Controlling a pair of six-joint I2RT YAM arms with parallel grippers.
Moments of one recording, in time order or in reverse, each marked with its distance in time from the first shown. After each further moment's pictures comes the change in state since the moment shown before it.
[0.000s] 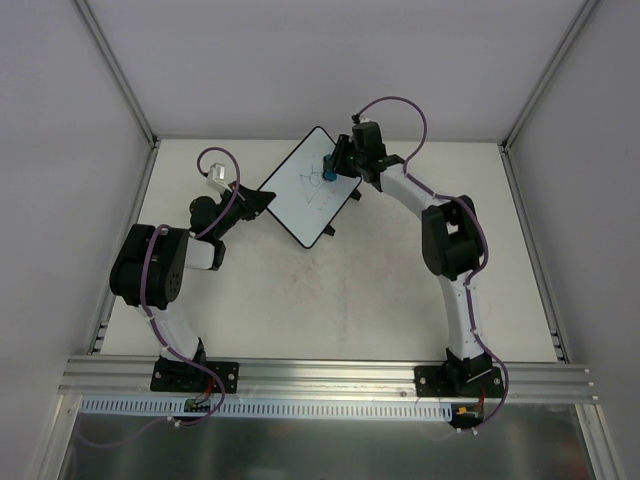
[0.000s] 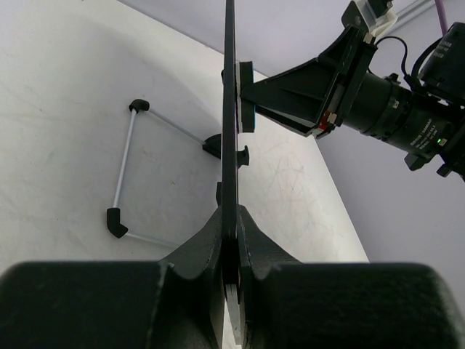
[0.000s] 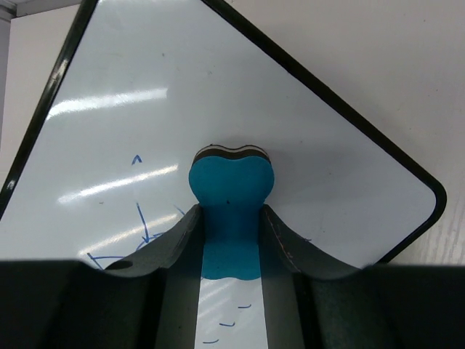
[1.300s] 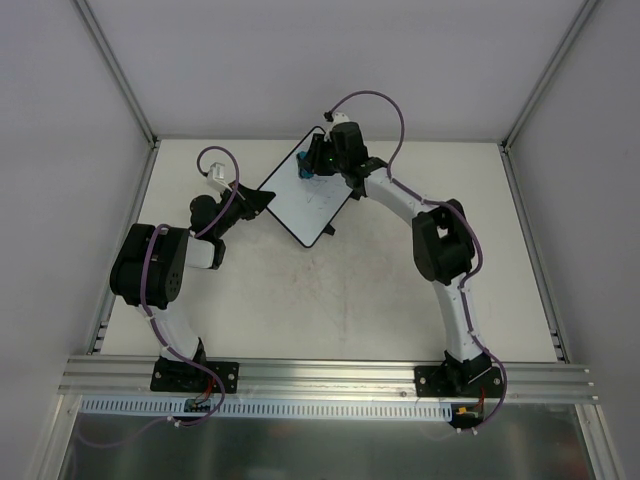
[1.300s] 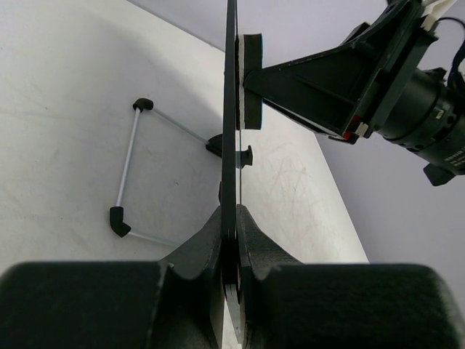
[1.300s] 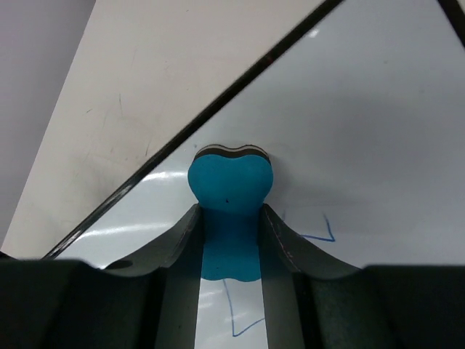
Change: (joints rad) left arm 0.000 0.002 0.011 -0.023 -0.004 -0.002; right arm 0.104 0.016 0.070 0.074 -0.049 -0.114
